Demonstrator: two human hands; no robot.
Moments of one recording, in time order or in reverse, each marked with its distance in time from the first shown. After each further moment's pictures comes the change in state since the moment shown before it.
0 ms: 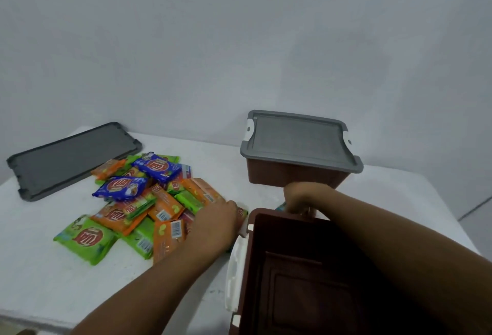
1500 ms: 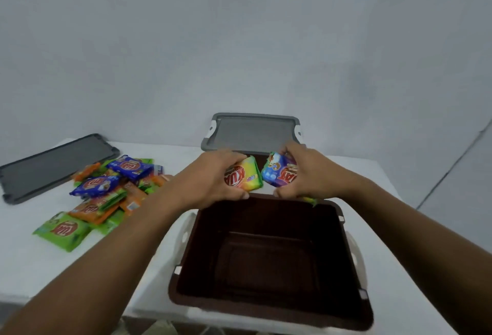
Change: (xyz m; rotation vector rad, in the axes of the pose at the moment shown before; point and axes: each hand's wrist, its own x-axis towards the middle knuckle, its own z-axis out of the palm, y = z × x) left_hand -0.045 0.072 -0.115 -0.336 0.223 0.416; right_hand -0.161 0.110 0.012 0.308 0.624 -0.495
